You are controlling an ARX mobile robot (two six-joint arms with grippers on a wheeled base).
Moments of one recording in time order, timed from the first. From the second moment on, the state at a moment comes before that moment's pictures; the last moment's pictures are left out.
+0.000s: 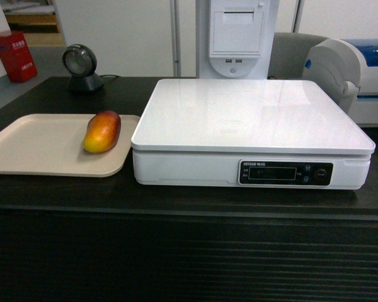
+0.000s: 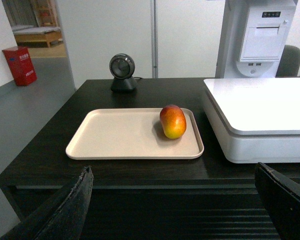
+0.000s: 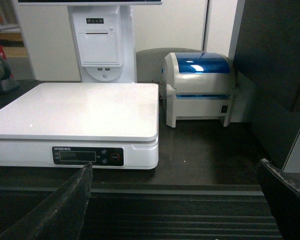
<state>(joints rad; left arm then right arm) 0.00 0.01 0.01 0.00 0.00 0.00 0.00 0.00 0.01 0.00 0.00 -0.01</state>
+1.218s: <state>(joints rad) -0.11 0.56 0.21 0.22 -0.28 -0.17 0.00 0.00 0.01 0.00 0.00 -0.01</state>
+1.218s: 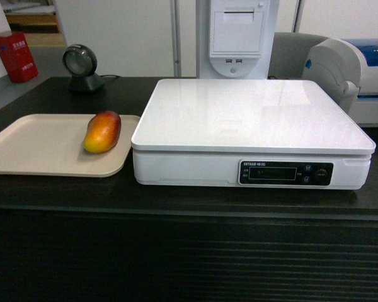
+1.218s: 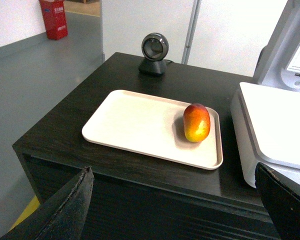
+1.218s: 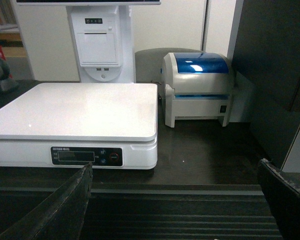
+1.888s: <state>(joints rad) 0.06 1.66 0.80 0.52 0.19 -0.05 0.00 0.00 0.01 0.00 0.00 -0.01</state>
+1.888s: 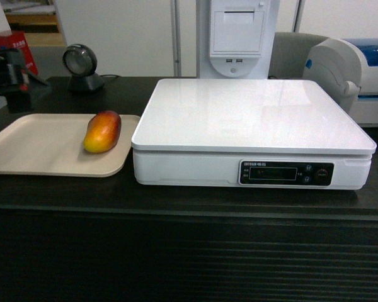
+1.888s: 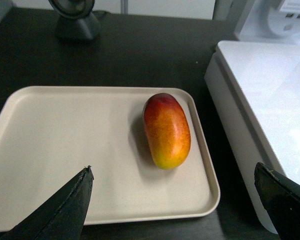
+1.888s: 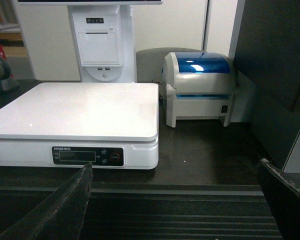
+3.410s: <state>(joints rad) -0.01 2.44 1.77 -0.11 0.20 0.14 0.00 0.00 0.01 0.00 0.00 -0.01</state>
